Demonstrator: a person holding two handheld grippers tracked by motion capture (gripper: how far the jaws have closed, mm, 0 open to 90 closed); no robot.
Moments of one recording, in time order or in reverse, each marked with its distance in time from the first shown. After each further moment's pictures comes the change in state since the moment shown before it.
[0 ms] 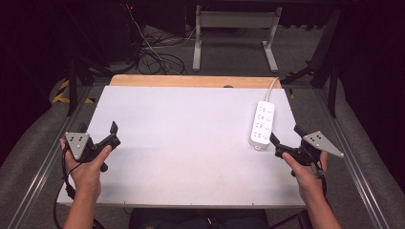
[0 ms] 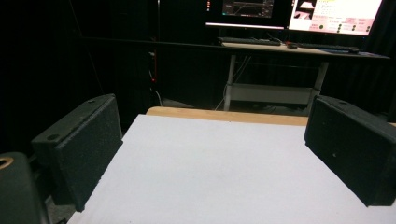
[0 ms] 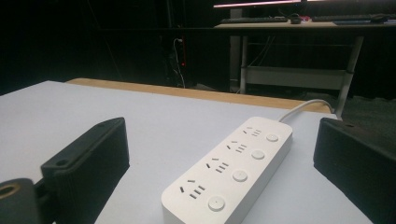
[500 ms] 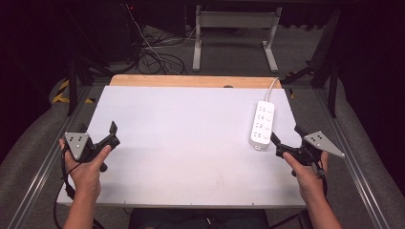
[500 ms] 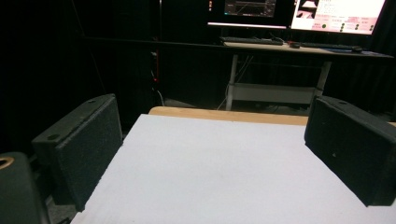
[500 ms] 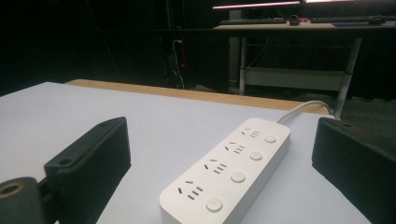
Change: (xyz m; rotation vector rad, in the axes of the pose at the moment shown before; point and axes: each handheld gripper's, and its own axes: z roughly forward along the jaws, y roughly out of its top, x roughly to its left) left arm 0.001 0.000 0.000 0.002 0.004 0.004; right arm -0.001 0.001 -0.001 -0.006 -0.005 0.000
